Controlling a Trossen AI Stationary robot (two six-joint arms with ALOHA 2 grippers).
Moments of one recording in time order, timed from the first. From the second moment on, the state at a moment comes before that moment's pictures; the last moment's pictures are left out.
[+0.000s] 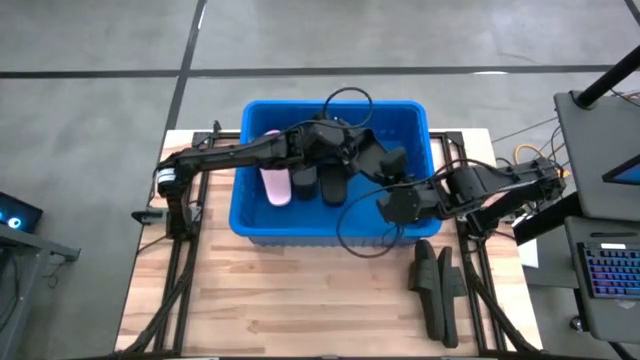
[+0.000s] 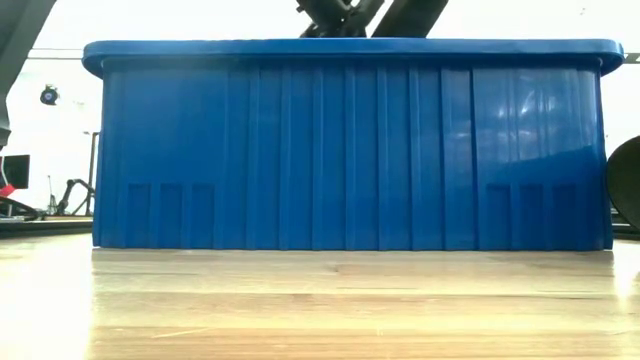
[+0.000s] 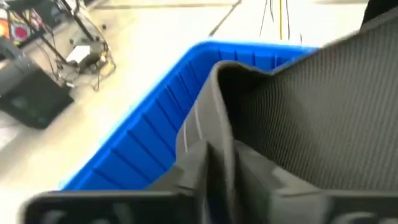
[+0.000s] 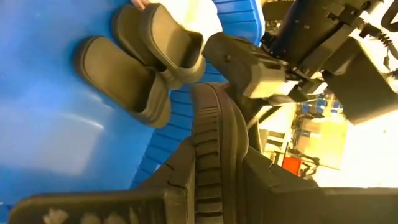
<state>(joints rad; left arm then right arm) 0.19 1.84 1.85 -0.48 -0.49 0.04 0.31 1.43 1.63 -1.17 0.83 -0.69</state>
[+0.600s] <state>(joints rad) 0.32 1.78 1.87 -0.44 -0.30 0.29 0.33 1.40 1.64 -1.17 0.81 -0.36</state>
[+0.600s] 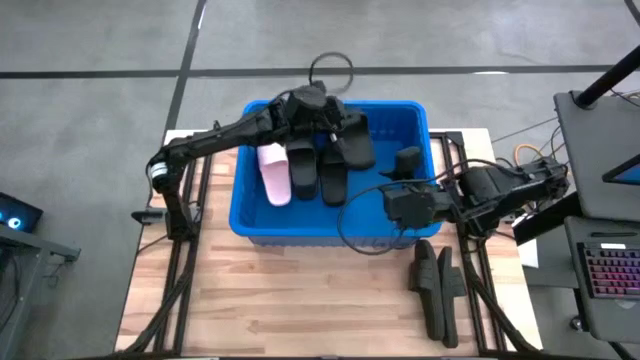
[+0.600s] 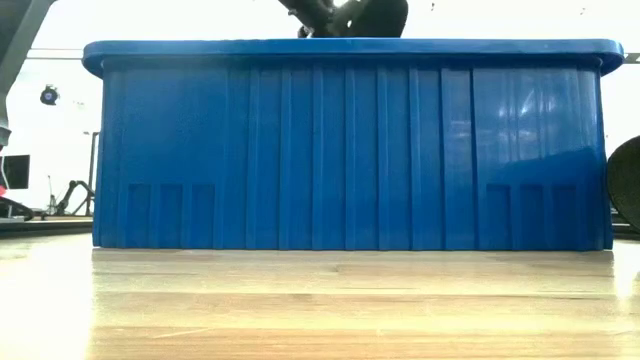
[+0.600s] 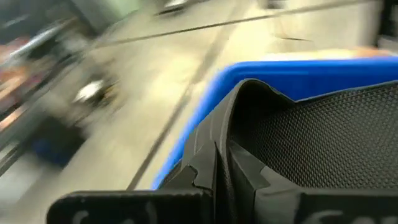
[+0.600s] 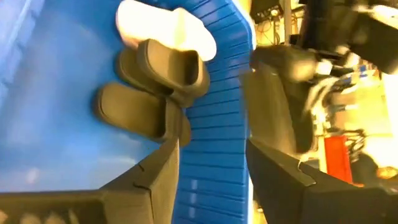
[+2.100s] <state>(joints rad) 0.41 1.89 1.32 -0.01 -0.19 0.79 0.34 1.16 1.87 -1.17 0.59 0.17</state>
